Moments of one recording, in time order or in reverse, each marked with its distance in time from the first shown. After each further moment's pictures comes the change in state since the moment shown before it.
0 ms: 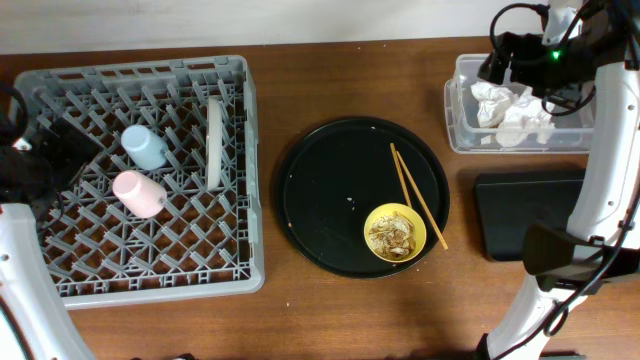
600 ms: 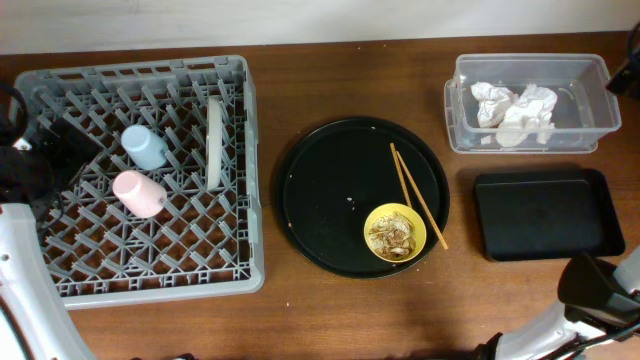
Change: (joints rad) left arm 0.000 0.000 0.000 0.000 0.000 0.000; right arm -0.330 -0.170 -0.015 0.000 0.164 0.068
